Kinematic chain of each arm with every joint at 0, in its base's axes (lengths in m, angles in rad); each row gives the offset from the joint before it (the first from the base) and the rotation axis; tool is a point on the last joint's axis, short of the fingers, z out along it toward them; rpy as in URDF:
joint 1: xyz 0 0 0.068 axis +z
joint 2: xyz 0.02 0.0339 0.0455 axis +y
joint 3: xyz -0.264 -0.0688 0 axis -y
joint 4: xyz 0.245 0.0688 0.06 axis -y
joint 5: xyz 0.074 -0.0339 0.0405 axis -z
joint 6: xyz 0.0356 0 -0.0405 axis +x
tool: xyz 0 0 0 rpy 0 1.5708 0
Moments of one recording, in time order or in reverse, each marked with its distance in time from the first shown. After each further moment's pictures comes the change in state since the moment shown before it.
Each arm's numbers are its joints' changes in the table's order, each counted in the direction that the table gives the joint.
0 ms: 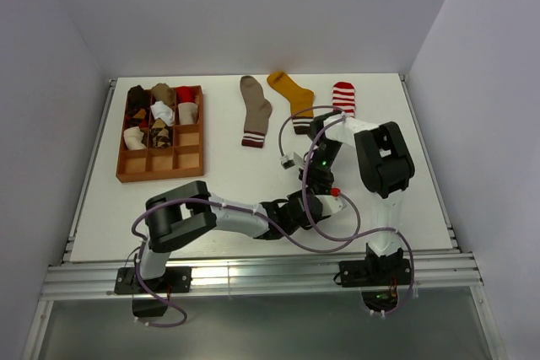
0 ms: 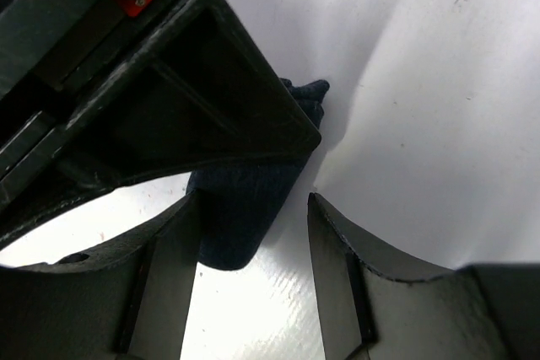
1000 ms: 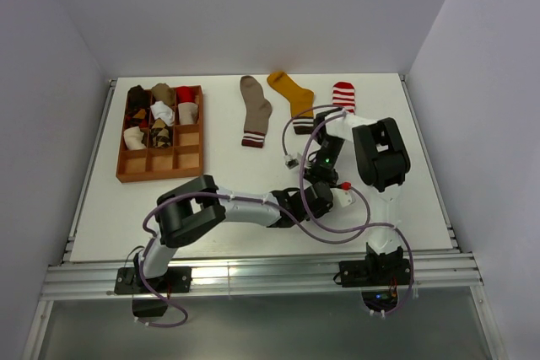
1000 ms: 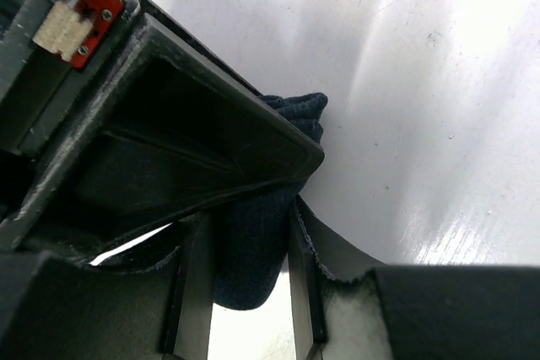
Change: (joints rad) left arm 0.043 0.101 0.193 -0.182 0.135 0.037; right arm -0.036 0.090 0.077 -0.122 0.028 -0.023
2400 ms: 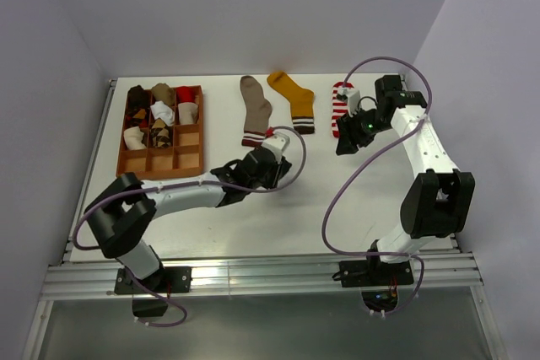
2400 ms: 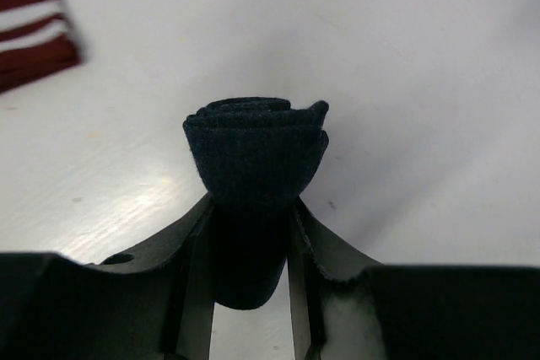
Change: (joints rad) left arm 0.271 -0.405 -0.323 0.029 0.086 -0.514; right arm -0.322 -0.560 -0.007 0.288 -0.135 0.518
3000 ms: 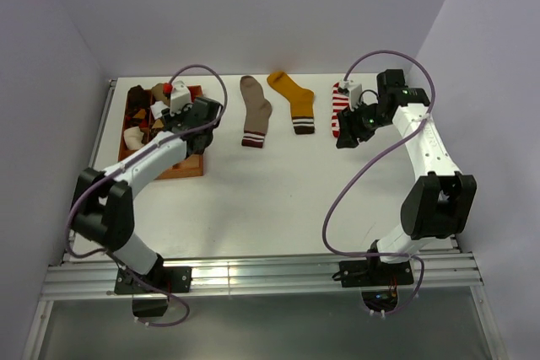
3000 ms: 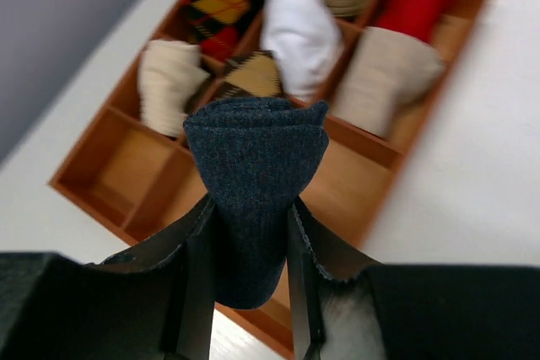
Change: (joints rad) left arm 0.472 -0.104 0.198 -0.480 -0.766 -0.312; right arm -0.001 -0.012 0.047 0.022 0.012 0.027
